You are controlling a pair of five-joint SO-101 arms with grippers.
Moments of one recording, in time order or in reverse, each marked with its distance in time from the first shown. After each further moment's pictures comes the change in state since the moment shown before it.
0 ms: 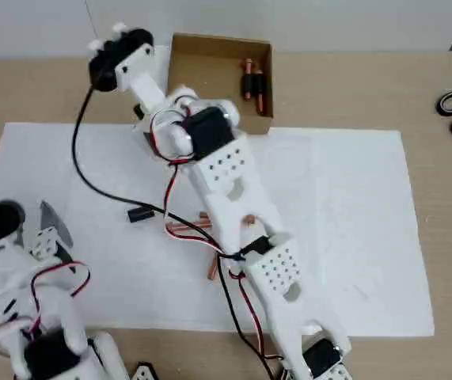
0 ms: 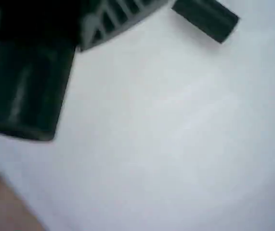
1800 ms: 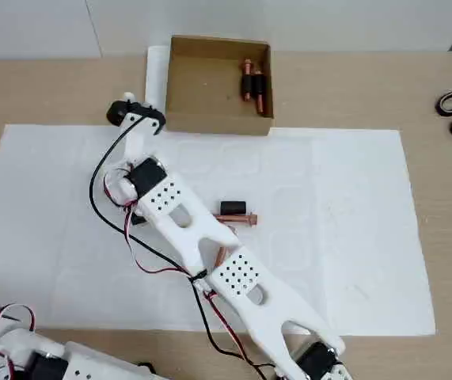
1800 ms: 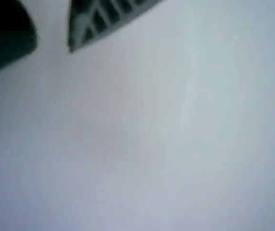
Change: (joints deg) left arm -44.7 -11.8 8.9 11.1 2.4; right arm -9.7 29.9 2.3 -17.1 -62.5
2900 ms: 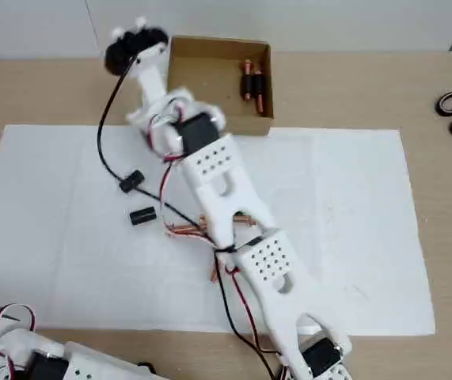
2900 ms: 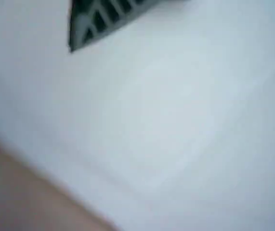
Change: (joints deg) left arm 0.0 0.0 0.0 0.0 0.0; right arm 10.0 -15.7 -0.6 3.3 38.1
